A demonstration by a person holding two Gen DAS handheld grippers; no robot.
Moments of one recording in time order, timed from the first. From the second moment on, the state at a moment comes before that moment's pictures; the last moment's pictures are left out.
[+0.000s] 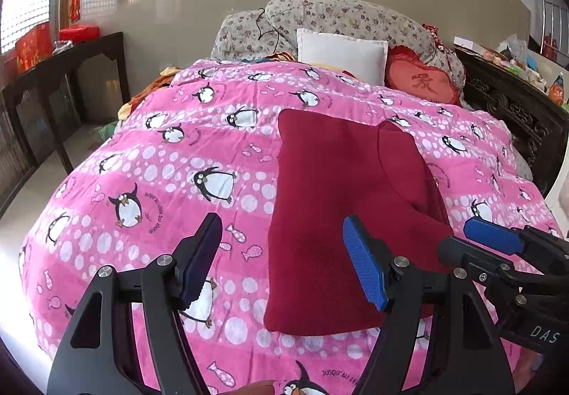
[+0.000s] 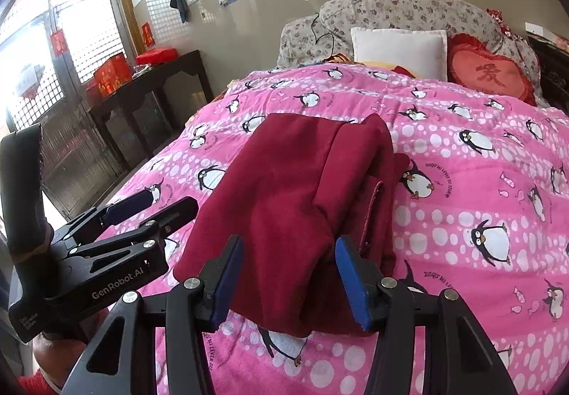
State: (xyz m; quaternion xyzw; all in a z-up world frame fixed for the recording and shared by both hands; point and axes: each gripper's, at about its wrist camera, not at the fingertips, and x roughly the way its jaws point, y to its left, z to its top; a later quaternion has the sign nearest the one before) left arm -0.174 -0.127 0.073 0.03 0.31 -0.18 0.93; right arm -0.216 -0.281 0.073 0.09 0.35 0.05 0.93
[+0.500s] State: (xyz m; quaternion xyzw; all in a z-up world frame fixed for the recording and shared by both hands) left arm -0.173 -0.131 0.068 0.03 0.31 -0.17 0.93; right arm -0.213 -0.279 0.070 0.09 0.35 0.05 0.93
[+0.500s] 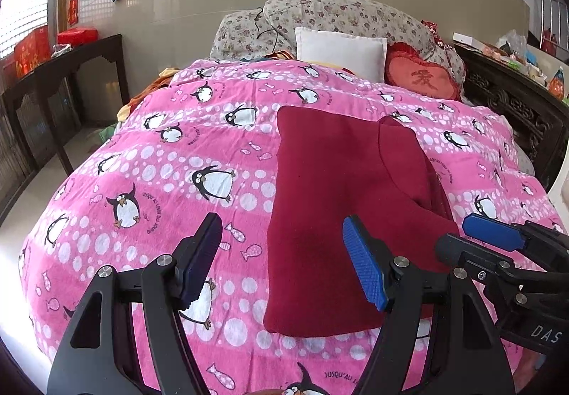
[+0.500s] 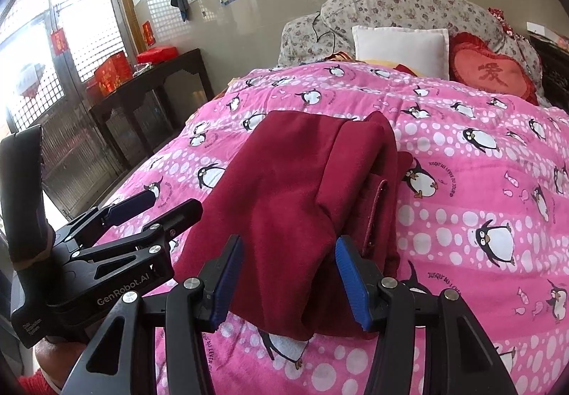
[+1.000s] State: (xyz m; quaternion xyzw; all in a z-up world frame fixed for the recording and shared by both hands) left arm -0.171 -0.133 0.067 0.03 0.31 -0.18 0.93; right arm -0.211 -0.282 0.068 0.09 0.35 0.05 0.93
